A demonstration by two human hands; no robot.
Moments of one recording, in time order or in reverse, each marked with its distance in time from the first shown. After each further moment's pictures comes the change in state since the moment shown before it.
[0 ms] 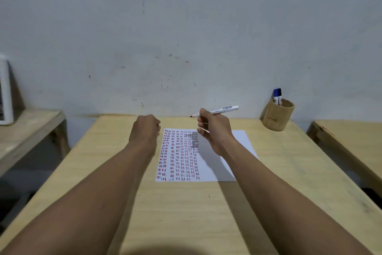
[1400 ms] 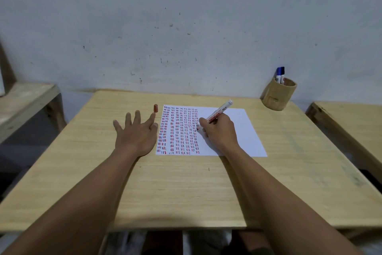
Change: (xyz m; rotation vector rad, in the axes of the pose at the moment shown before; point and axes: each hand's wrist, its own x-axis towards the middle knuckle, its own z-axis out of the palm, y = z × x) left_hand -0.049 -0.064 -0.021 0.894 -0.286 0.210; right_hand -0.013 0.065 -0.046 -0.868 0.125 -0.271
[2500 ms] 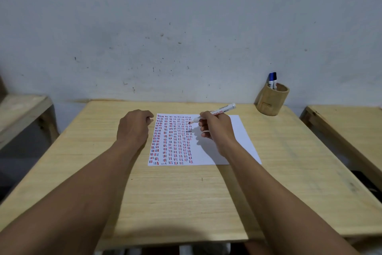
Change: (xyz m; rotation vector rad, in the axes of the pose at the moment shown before) left_hand 0.042 0.011 -0.018 -0.306 0.368 0.099; right_hand 0.011 -0.024 -0.017 0.608 -0.071 0.225
